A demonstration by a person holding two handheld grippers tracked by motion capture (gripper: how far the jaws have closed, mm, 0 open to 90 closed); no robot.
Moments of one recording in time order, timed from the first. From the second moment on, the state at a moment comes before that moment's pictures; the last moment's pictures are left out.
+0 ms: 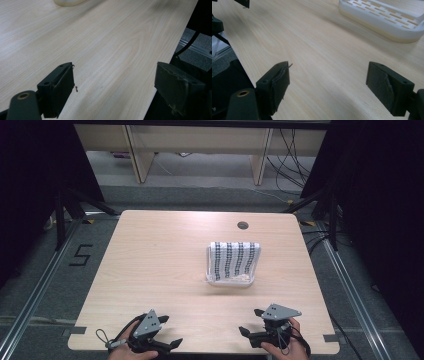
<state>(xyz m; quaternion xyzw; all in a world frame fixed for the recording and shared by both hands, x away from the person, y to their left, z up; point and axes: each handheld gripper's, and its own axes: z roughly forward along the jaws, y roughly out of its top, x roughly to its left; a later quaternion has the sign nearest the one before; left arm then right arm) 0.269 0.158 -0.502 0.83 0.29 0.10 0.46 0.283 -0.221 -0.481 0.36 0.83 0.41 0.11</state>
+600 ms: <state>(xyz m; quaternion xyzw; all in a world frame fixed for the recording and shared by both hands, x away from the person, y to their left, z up) 0.273 0.162 -0.504 0.83 0.30 0.10 0.45 0.285 -0.223 -0.483 0.36 0.83 0.41 0.11</state>
